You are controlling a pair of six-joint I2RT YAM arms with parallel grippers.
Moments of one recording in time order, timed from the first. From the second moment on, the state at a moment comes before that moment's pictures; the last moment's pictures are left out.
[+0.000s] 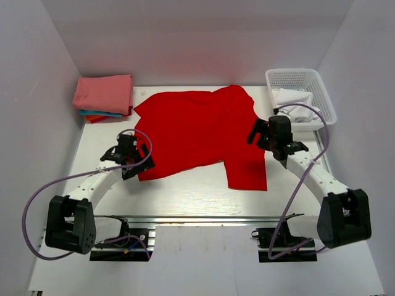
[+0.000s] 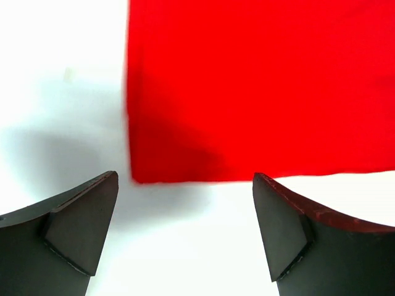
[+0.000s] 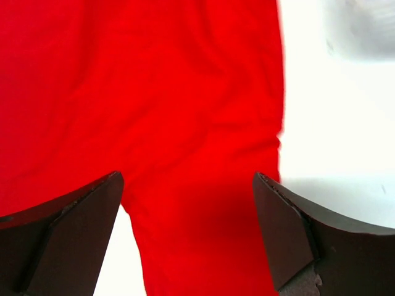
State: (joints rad) left arm -0.20 1.25 0.73 -0.49 -0.07 -0.55; right arm 0.28 1.30 0.85 -0.21 0.08 0.44
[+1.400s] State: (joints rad) left arm -0.19 1.23 0.56 -0.35 -0.18 -0.69; right arm 0.28 1.10 0.50 -0.54 0.05 0.63
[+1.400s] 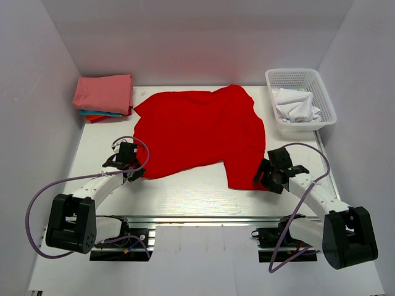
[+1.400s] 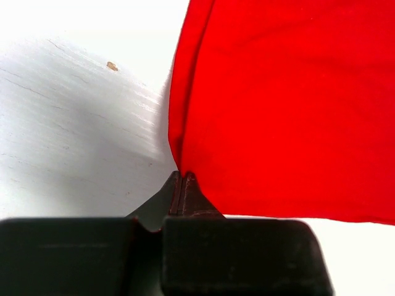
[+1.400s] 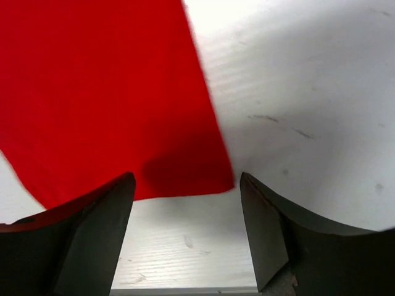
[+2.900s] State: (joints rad) left arm -0.19 0.96 1.45 -0.47 -0.24 -0.46; right arm 0.28 0.89 1.44 -0.17 0.18 0.26
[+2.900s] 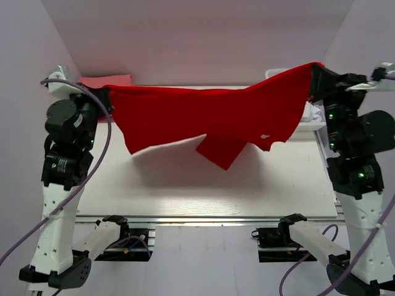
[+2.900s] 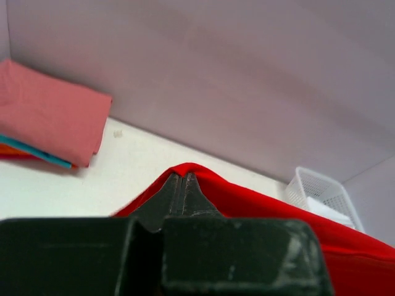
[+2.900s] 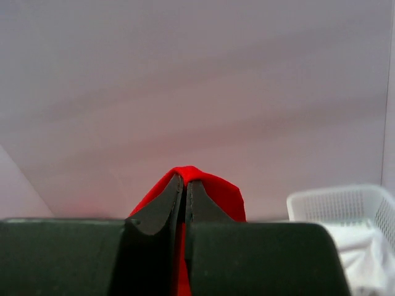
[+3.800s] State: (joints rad) left arm -0.19 0.71 1.72 -0.52 -0.06 -0.36; right arm 0.28 0.73 1.83 -0.23 0.05 0.04
